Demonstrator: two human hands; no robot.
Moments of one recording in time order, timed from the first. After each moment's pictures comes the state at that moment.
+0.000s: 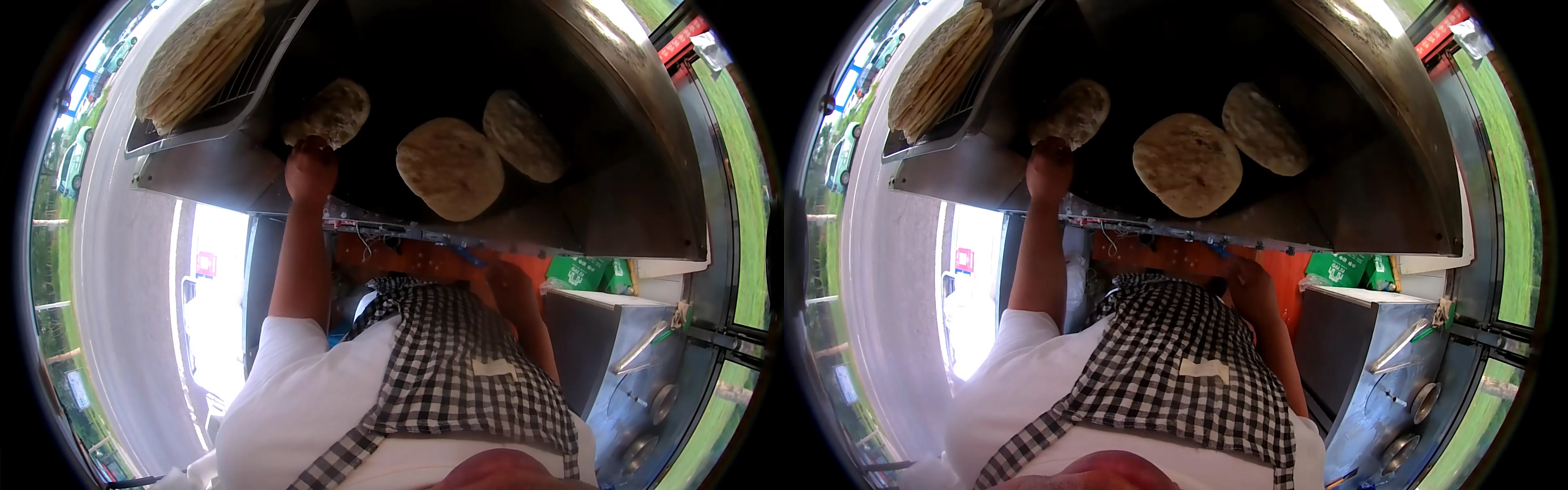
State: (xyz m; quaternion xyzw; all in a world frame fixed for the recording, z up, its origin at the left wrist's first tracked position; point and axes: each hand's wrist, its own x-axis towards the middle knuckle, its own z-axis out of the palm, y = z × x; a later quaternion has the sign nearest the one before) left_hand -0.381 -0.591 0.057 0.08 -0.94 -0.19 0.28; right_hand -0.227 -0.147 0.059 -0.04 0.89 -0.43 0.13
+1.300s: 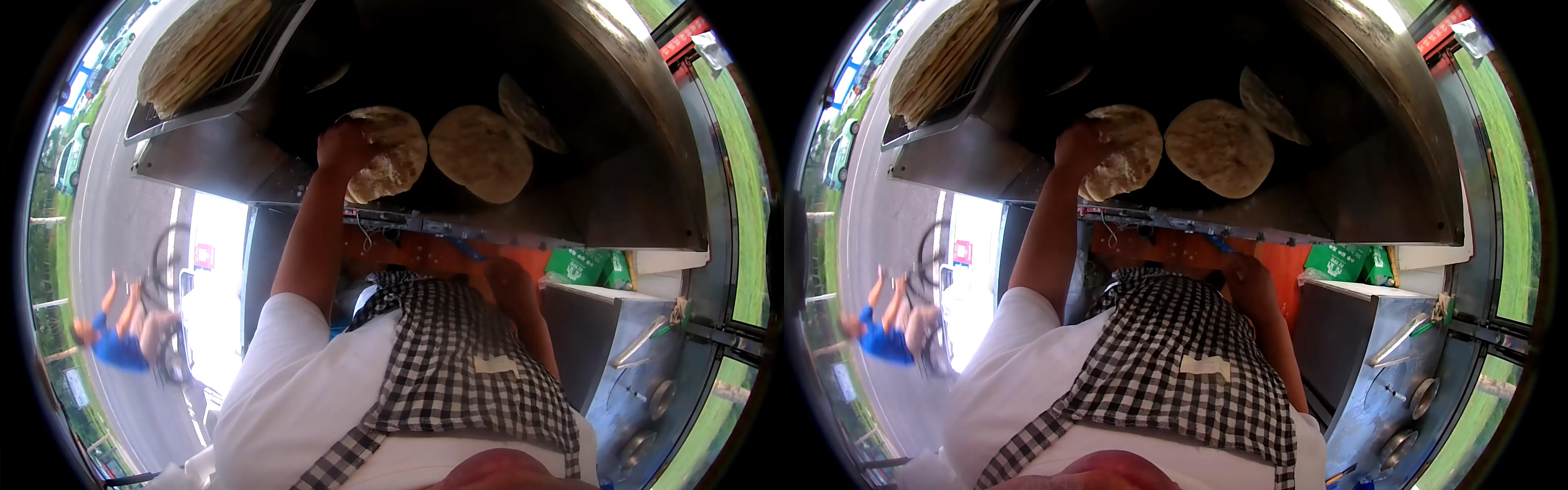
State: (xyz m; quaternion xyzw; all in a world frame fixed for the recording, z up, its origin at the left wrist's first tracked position) left_hand -0.405 -0.558 0.081 0.03 -0.99 -0.12 0.01; right_hand -0.213 -0.167 0.054 -0.02 0.90 -0.42 0.15
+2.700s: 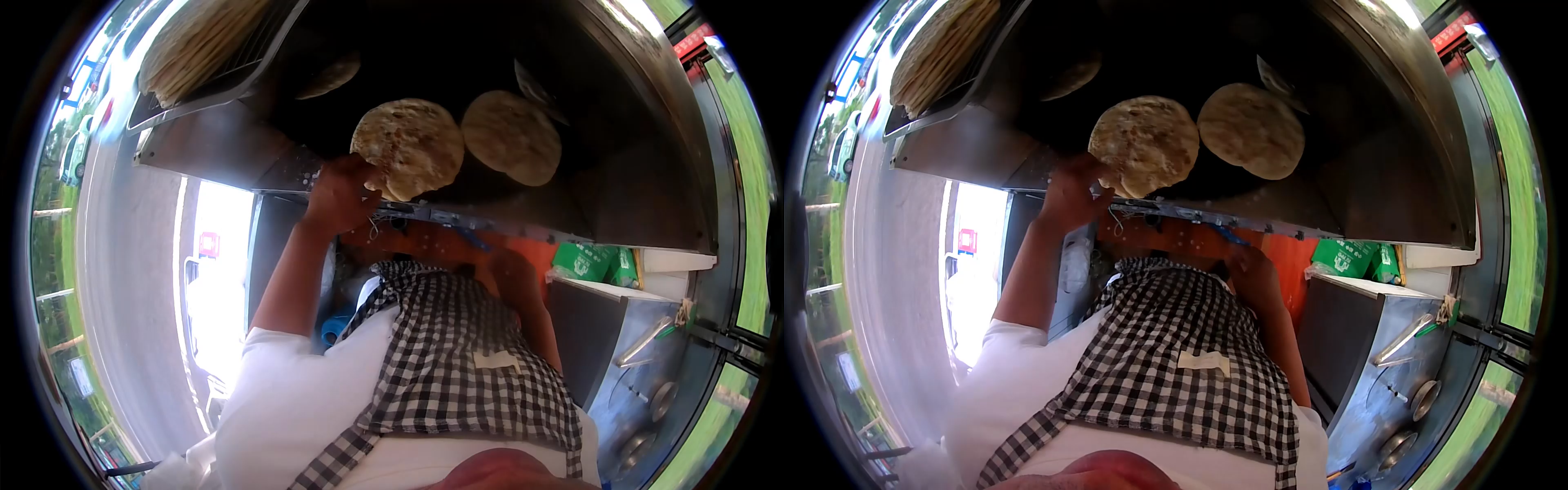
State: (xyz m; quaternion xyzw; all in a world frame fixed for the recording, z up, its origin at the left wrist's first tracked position) left_hand -0.303 -0.538 0.114 -0.16 -0.96 -0.23 0.08; right_hand -0.220 -0.145 0.043 -0.06 0.91 -0.39 0.14
